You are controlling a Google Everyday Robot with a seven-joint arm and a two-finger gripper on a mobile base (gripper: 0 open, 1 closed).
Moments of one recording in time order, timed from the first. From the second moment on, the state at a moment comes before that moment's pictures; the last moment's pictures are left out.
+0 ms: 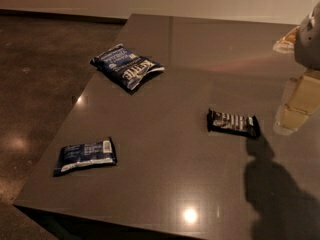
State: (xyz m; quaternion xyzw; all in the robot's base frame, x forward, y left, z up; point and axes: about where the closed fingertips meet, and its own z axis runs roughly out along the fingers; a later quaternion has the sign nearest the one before) arm 0.438 -0.216 0.978 -0.60 0.78 -0.04 0.16
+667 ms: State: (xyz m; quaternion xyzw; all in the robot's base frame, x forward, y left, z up) arm 0.440 -0.214 0.977 -0.61 0.78 -0.04 0.16
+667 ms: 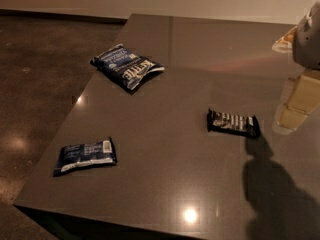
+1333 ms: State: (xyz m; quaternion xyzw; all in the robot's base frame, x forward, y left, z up) arm 0.469 -0.211 0.937 -0.62 0.77 -0.04 0.13
